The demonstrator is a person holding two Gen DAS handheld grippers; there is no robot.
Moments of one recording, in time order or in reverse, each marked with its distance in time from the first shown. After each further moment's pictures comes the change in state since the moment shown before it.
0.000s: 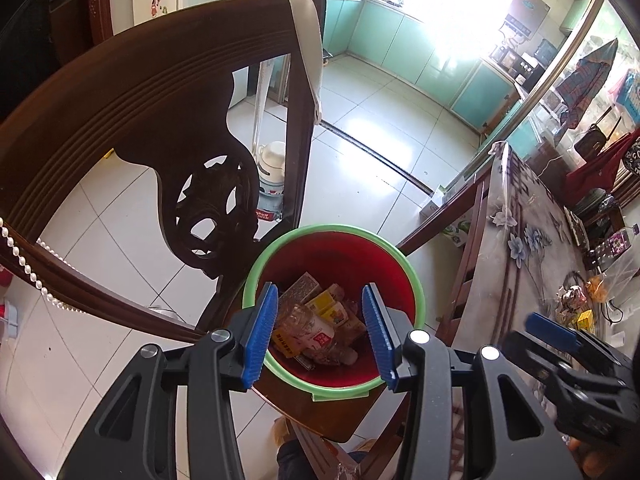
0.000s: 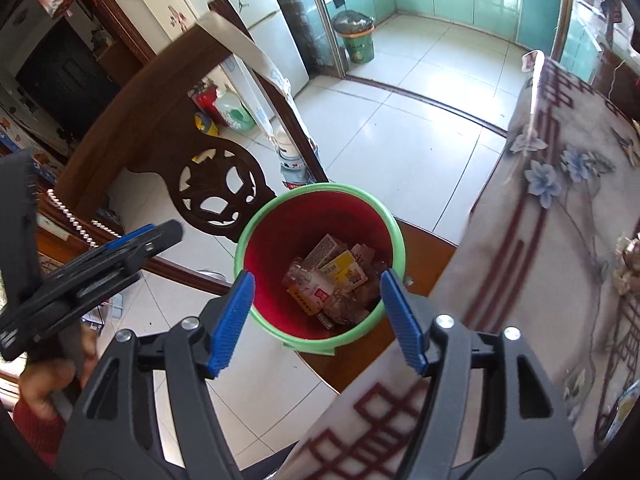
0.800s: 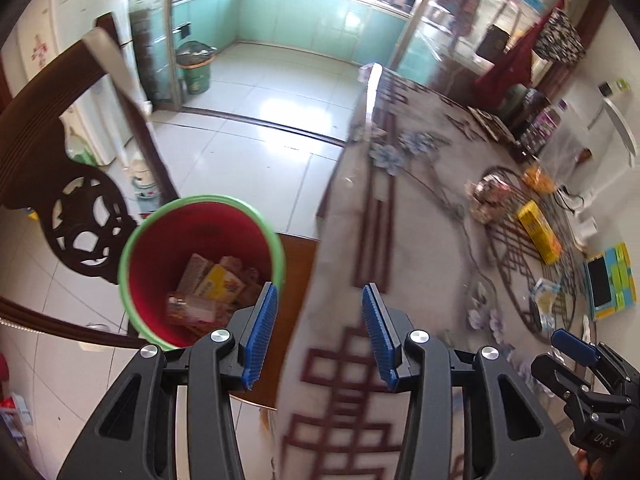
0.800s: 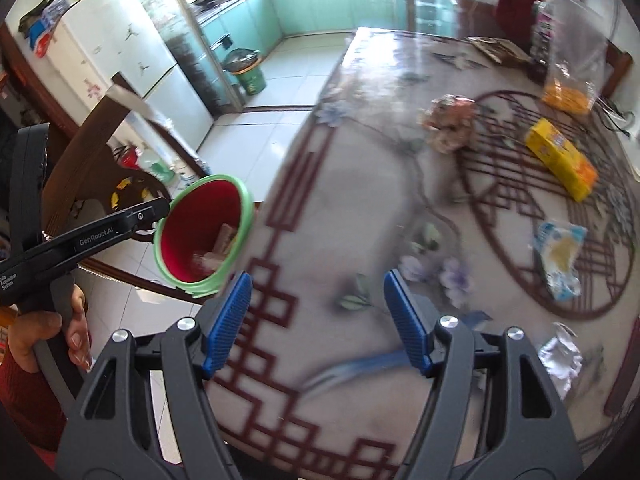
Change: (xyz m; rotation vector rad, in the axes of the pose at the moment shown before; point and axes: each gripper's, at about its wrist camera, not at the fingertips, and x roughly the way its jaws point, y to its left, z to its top) left arm -0.013 -0.168 -0.075 0.342 0.080 -0.177; right arm -0.130 -0.120 -0.142 0.294 -0.122 -0.239
